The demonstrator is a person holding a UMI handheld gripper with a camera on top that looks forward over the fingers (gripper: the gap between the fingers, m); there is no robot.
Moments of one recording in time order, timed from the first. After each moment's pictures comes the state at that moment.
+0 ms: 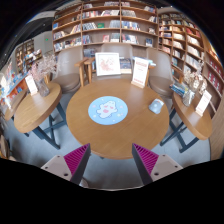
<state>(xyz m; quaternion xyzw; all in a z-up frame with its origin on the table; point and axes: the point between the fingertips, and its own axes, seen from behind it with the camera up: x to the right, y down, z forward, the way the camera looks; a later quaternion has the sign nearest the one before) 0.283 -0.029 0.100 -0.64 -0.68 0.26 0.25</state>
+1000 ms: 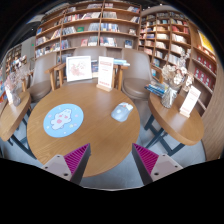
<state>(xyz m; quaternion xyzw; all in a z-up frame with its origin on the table) 0.204 0.135 0.062 -0.67 -0.62 0.23 0.33</state>
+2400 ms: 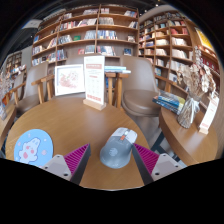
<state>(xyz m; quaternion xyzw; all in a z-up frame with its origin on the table) -0.009 0.194 -0.004 -0.65 -0.60 0.30 0.37</state>
